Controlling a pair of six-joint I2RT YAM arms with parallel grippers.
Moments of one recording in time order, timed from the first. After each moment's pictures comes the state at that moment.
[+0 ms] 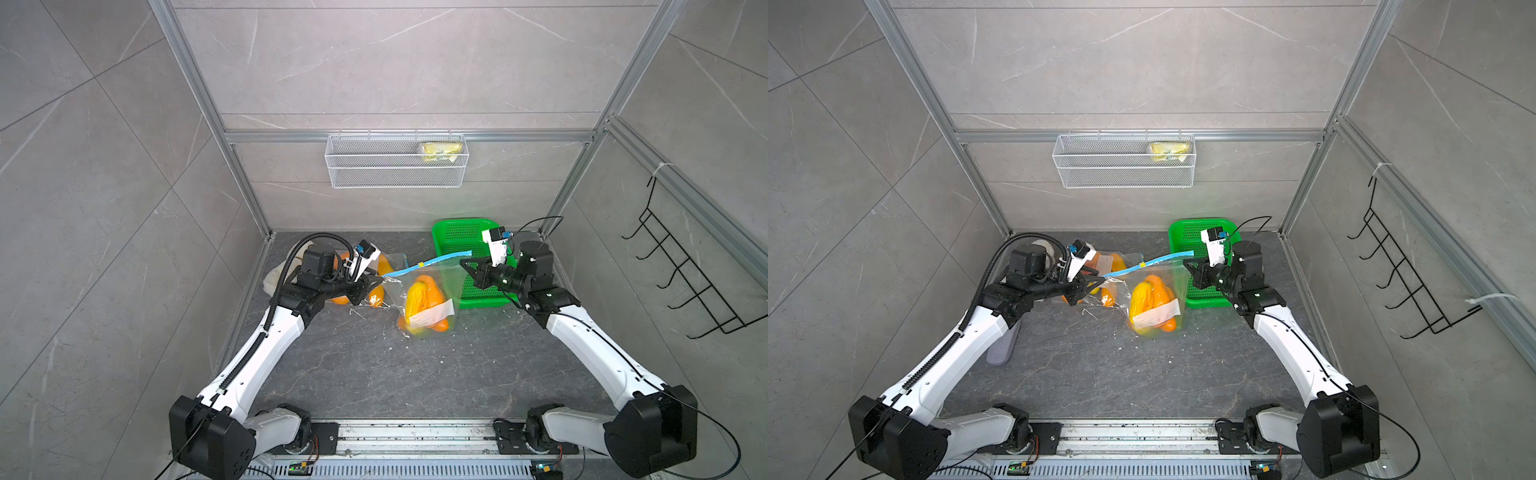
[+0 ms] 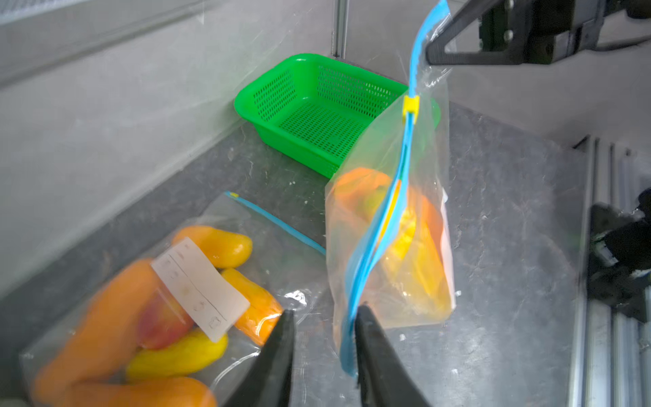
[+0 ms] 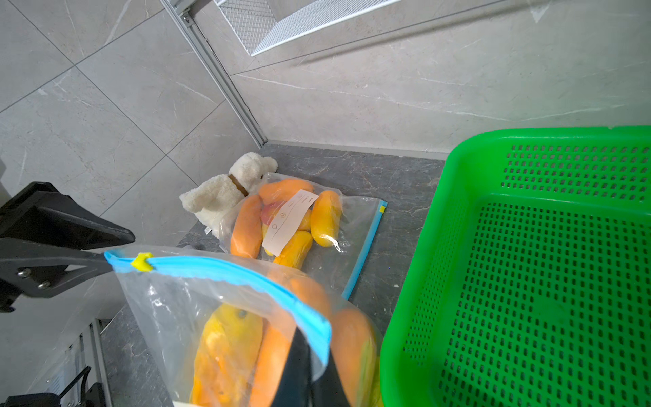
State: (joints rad) left arm -0.37 1.22 1.13 -0.47 0.54 0.33; right arm 0.21 1.26 1.01 -0.10 -0.55 0.22
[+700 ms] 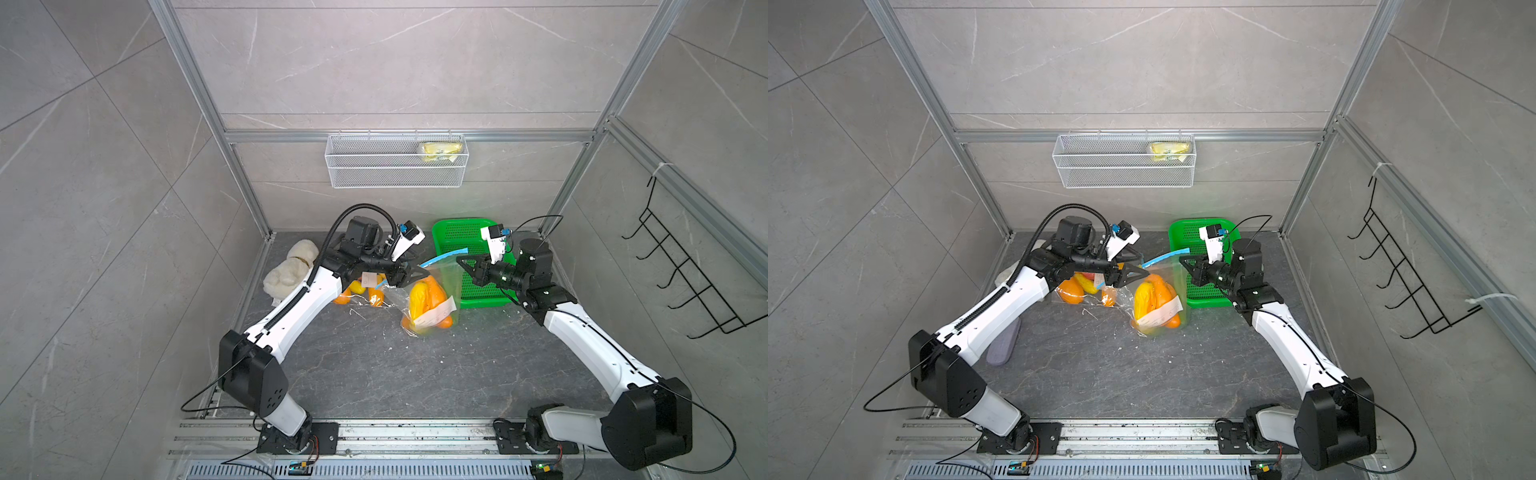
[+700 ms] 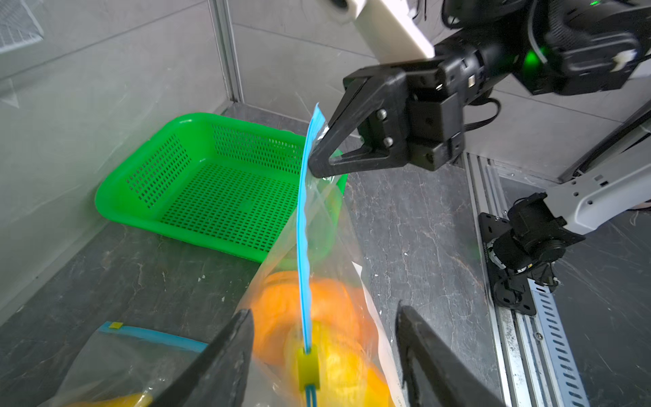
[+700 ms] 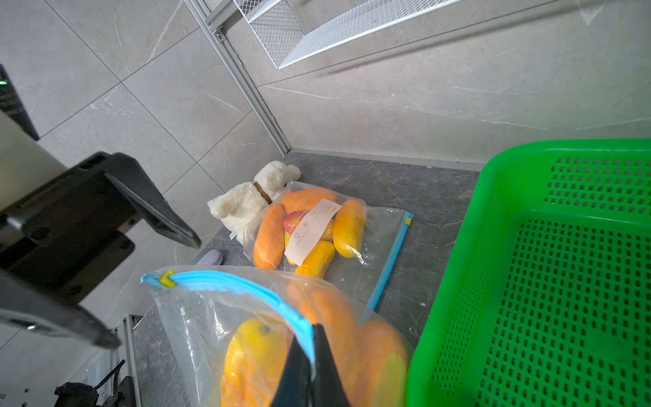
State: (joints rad) left arm -0.54 1.61 1.52 -0.48 0.74 0.32; right arm 0.21 1.29 1.01 -0.02 -0.64 0.26
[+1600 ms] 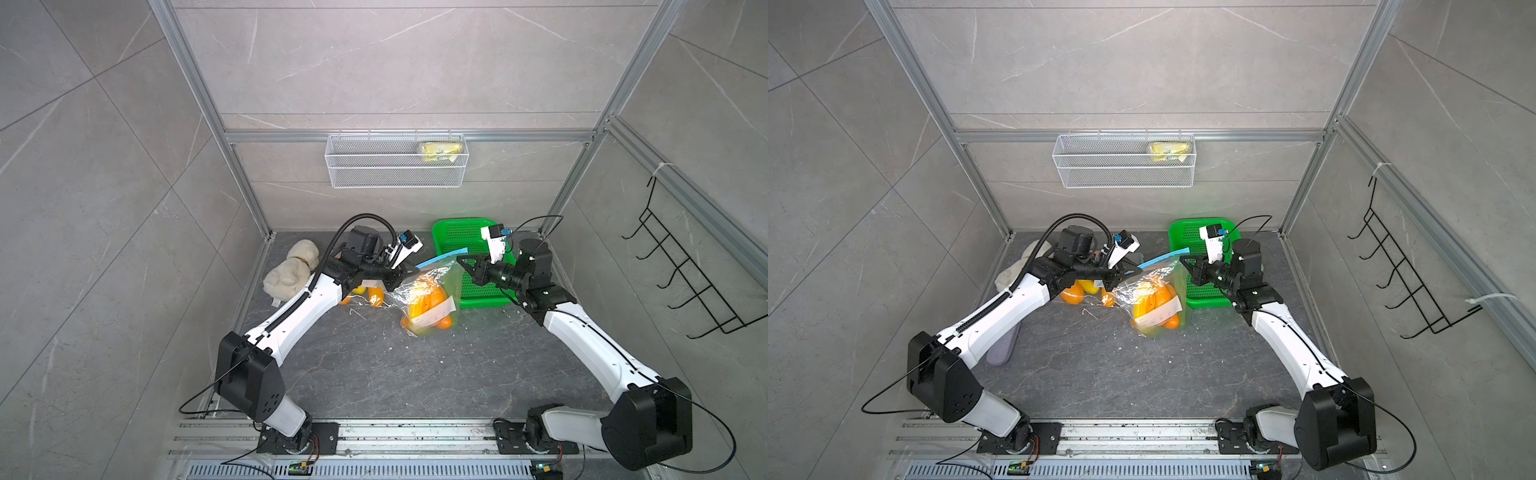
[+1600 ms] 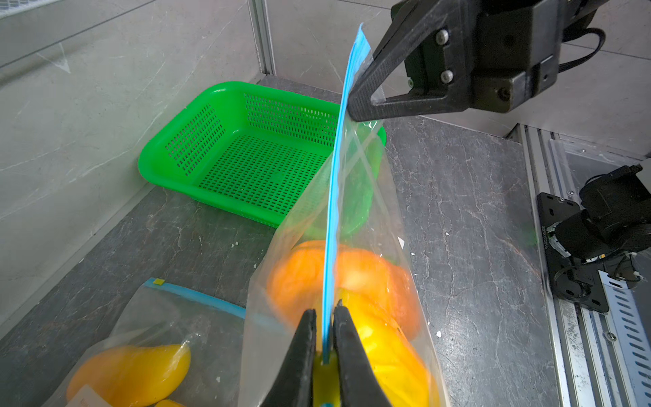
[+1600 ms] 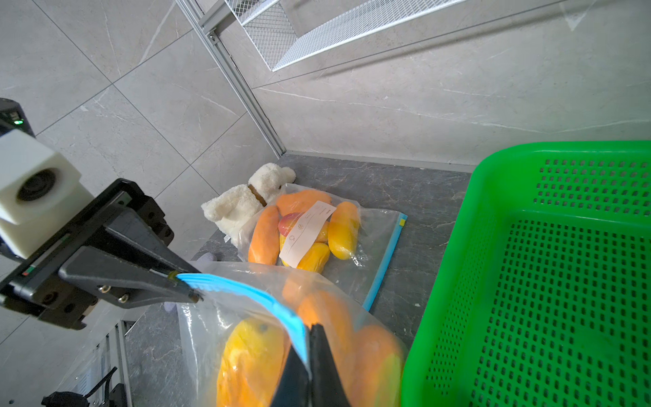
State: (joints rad) left arm -0.54 1.54 1.38 -0.42 0.61 0.36; right arm 0.22 1.29 1.01 -0.02 -0.60 0.26
